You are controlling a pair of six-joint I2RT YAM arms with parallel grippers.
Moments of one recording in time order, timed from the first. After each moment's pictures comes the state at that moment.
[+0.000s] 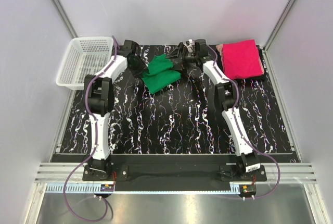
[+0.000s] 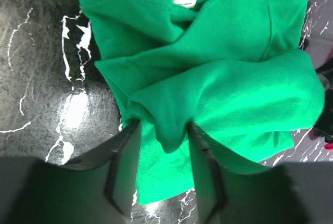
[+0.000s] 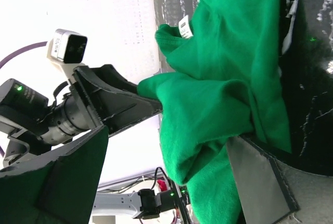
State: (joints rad) left arm -0.19 2.26 1.89 -0.66 0.16 -0.78; right arm 0.27 2.93 2.66 -0.18 -0.99 1.13
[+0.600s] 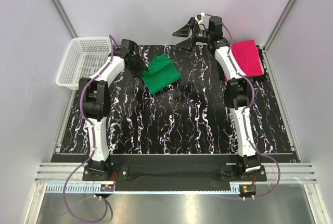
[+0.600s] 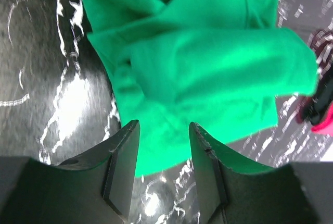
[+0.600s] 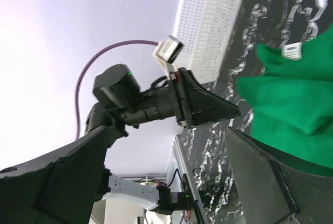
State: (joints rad) left arm -0.19 2.15 1.80 -0.63 0.18 -0.78; right arm 0.21 2.66 2.62 -0.14 -1.02 1.15
